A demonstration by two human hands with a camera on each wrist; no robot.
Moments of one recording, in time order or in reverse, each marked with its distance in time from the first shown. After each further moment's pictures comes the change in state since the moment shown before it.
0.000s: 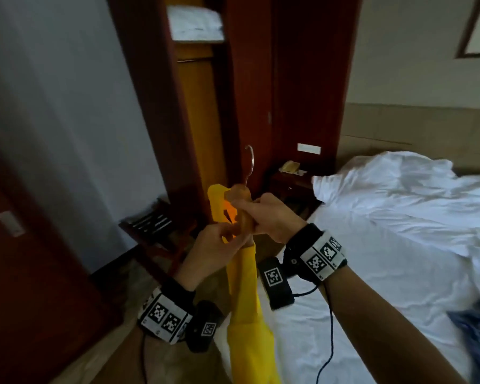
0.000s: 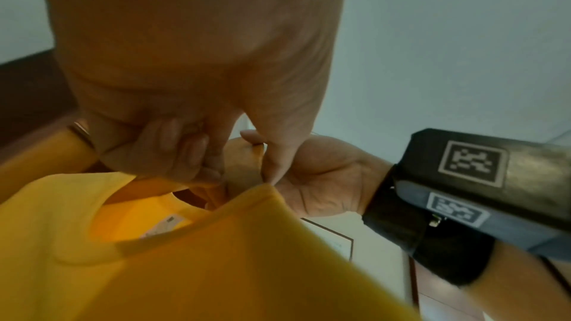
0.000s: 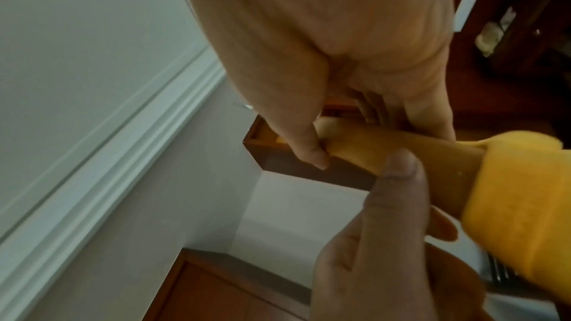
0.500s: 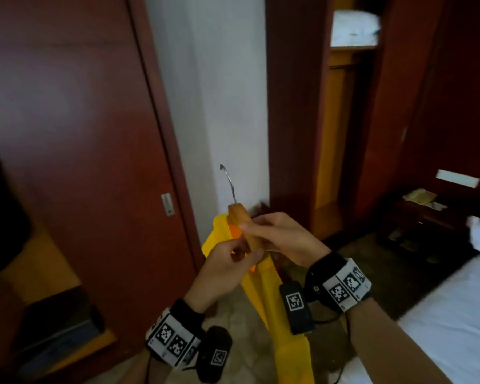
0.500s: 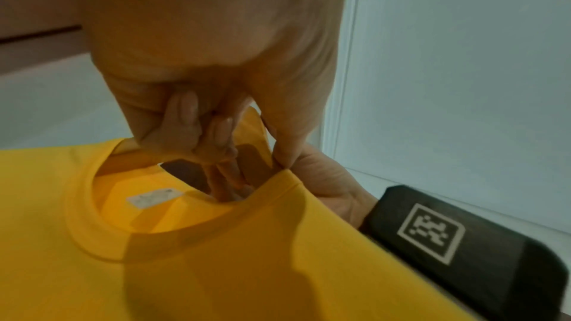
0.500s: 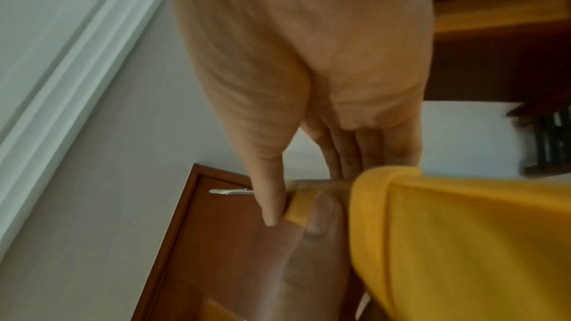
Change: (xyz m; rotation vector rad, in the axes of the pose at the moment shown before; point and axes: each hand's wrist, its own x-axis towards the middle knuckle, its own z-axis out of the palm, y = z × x) left_hand -0.107 -0.198 -0.329 -0.027 0.343 -0.123; right_hand 0.118 -0.042 0.398 -0.018 -0.469 -0.137
